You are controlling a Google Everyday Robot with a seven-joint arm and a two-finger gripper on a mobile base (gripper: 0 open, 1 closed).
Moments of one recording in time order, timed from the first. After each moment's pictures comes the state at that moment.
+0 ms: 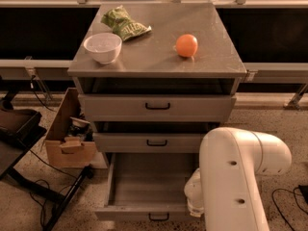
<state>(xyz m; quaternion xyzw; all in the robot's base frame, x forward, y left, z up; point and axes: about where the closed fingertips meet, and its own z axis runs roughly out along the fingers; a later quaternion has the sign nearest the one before) 0.459 -0.200 0.186 0.61 -0.79 0.00 0.06</state>
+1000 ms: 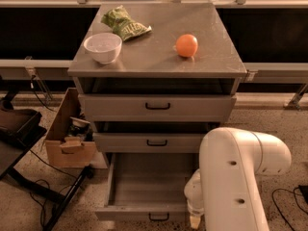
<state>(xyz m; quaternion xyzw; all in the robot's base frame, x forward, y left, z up) 0.459 -0.200 0.186 0.61 -0.79 0.00 0.06</state>
